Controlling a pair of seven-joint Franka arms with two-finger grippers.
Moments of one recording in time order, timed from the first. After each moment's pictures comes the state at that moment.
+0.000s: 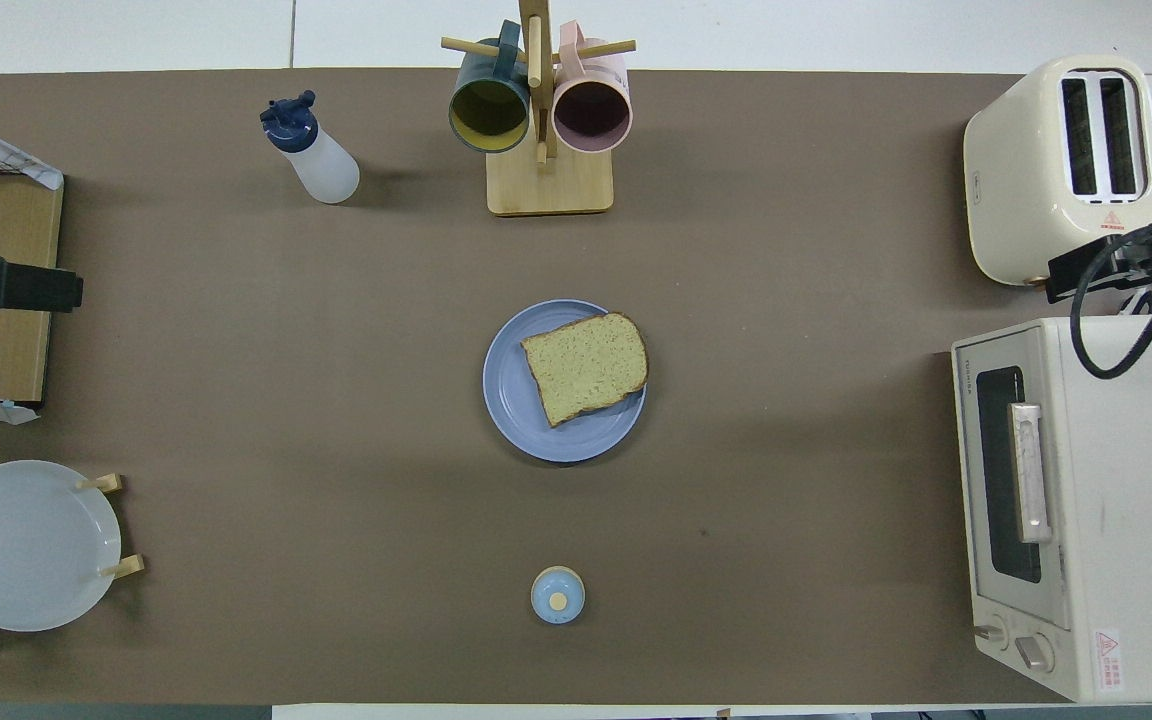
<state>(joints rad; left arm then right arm) -0.28 -0.12 0.14 -1.65 0.07 1.69 0.05 0.04 0.06 -0.07 -1.56 -0.04 1.57 -0.10</state>
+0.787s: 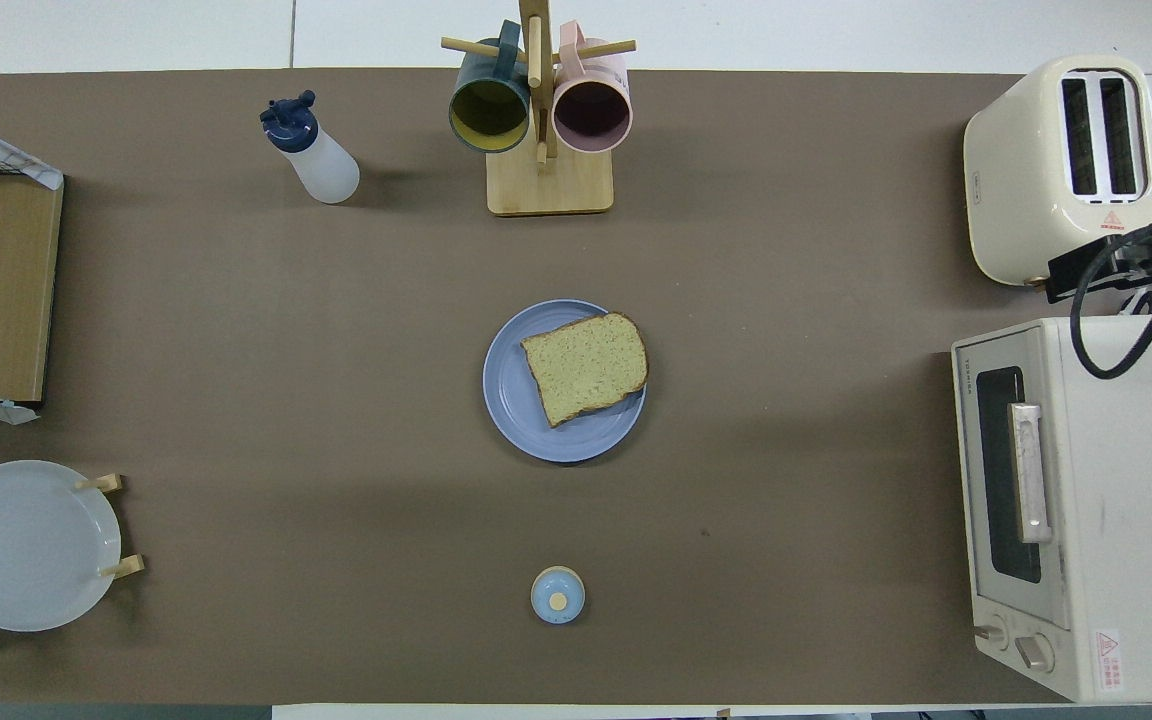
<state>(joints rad) -0.06 -0.09 0.04 -1.54 -0.01 1.48 0.05 0.04 0.06 -0.07 -1.56 -0.04 1.57 -0.10</state>
